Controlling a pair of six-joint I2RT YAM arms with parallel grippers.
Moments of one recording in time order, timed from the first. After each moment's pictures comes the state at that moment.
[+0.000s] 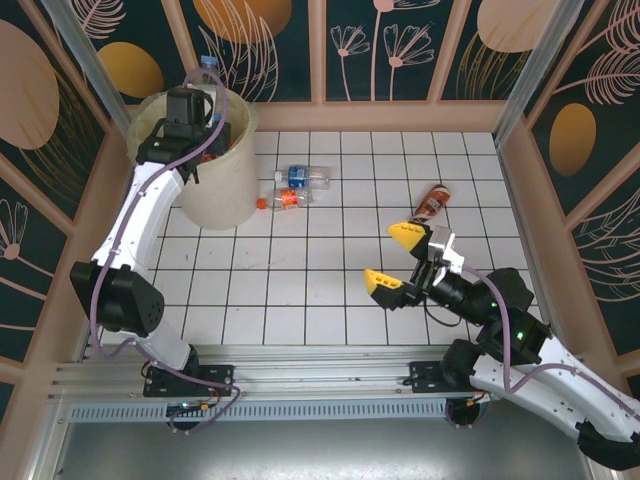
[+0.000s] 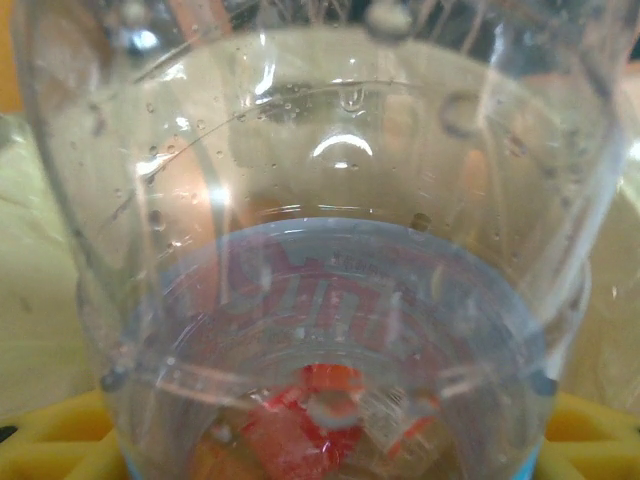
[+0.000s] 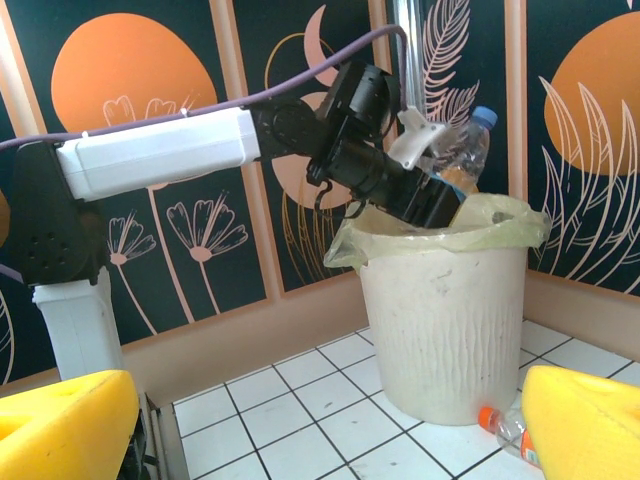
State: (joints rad) left arm -0.20 1.66 1.73 -0.67 -0.20 0.02; right arm 0.94 0.43 0.66 -0.03 -0.15 0.16
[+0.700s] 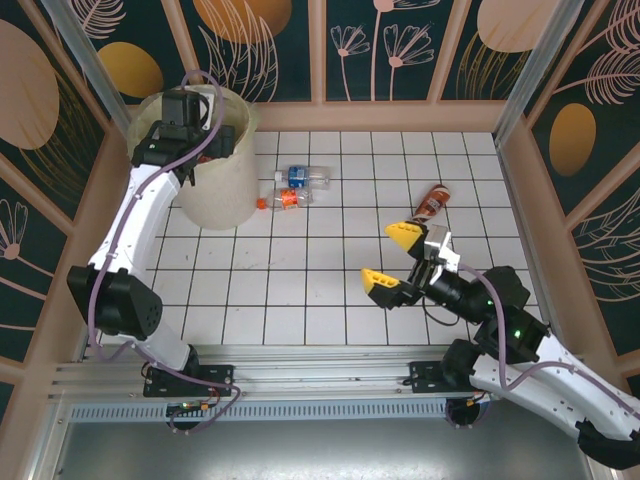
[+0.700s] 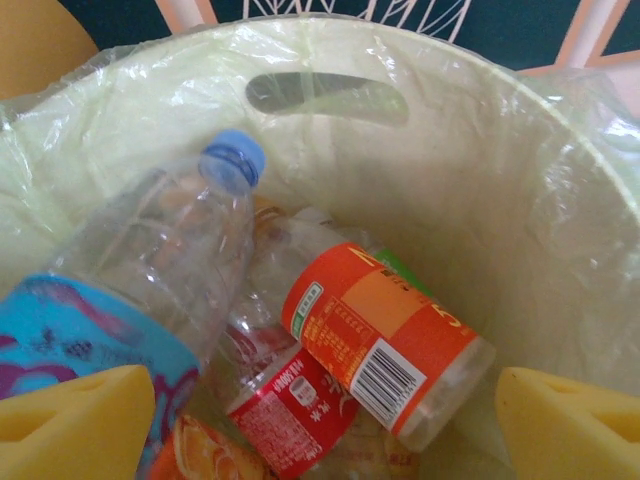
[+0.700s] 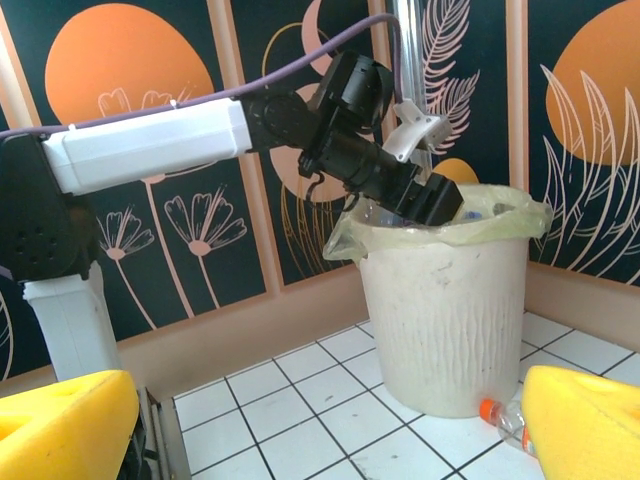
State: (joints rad) left arm -0.18 1.62 1.69 -0.66 -0.16 0.02; right arm 0.94 0.45 0.66 -0.03 -0.15 0.17
